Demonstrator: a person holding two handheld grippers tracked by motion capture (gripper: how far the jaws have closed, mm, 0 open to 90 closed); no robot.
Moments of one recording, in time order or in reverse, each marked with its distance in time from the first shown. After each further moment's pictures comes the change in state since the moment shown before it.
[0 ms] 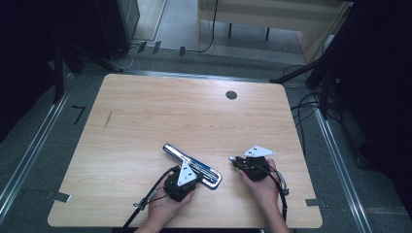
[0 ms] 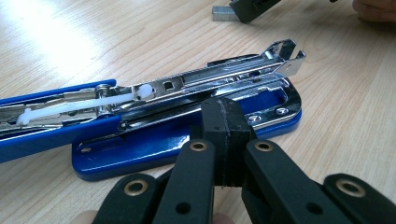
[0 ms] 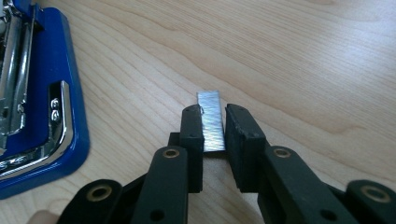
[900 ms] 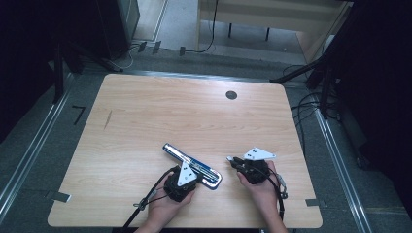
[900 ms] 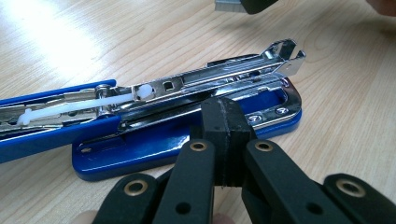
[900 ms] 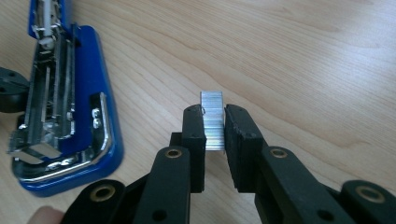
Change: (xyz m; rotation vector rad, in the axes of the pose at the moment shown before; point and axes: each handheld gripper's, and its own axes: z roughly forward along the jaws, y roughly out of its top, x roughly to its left) left arm 0.000 0.000 0.000 -0.003 0.000 0.000; right arm 0.014 0.005 -0.013 -0.050 0.021 -0.032
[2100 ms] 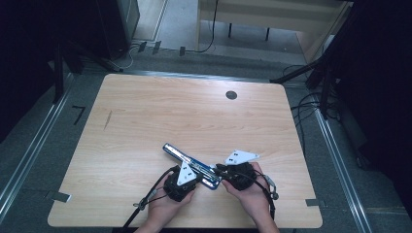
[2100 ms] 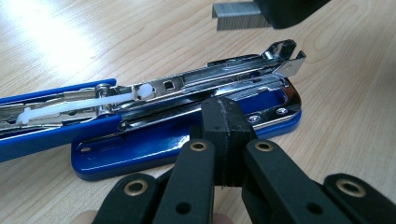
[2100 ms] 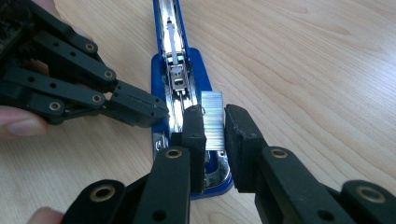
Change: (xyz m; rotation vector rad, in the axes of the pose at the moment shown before) left arm 0.001 0.000 0.000 0.001 -0.002 -0.007; right arm 0.057 0.035 -0.012 0.073 0.131 -0.108
